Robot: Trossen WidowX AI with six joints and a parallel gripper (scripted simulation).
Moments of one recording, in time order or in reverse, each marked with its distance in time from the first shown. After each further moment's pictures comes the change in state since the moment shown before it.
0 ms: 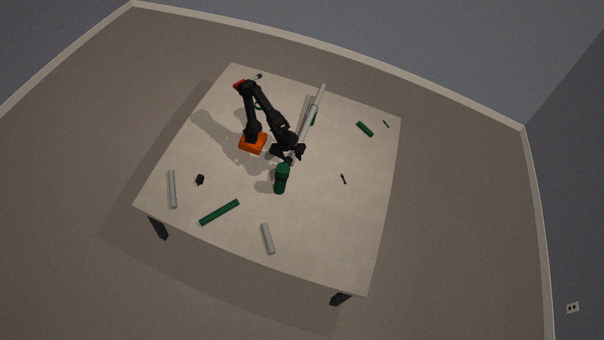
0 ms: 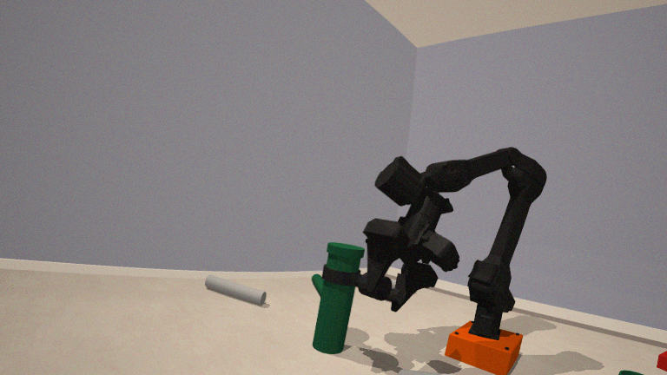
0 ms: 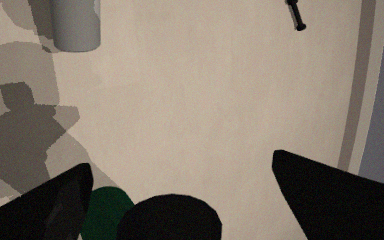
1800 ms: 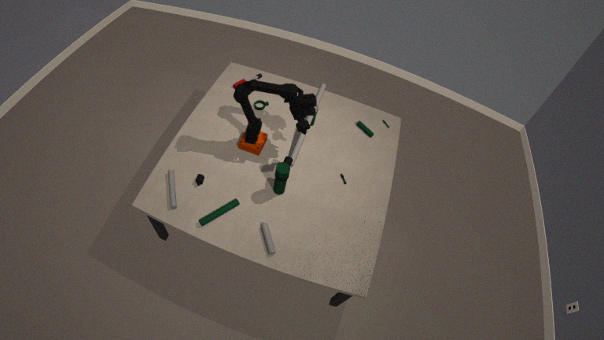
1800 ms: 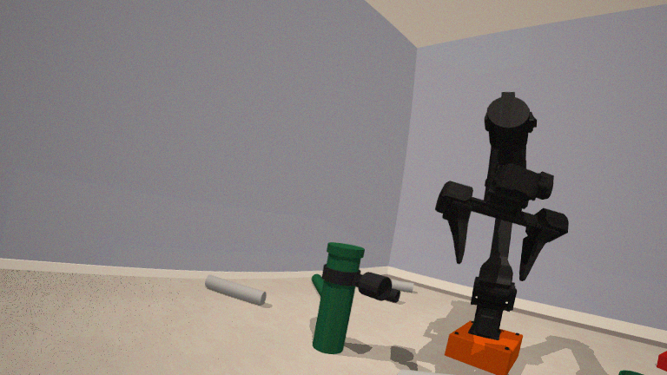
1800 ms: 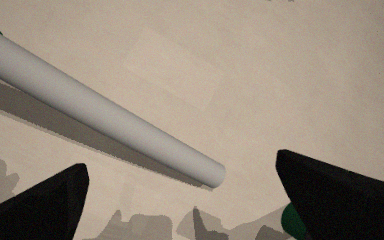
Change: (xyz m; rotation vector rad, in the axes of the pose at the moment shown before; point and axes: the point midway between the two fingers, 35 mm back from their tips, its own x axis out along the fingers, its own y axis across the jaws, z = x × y) arm -0.078 -0.035 0.153 0.997 -0.003 0.177
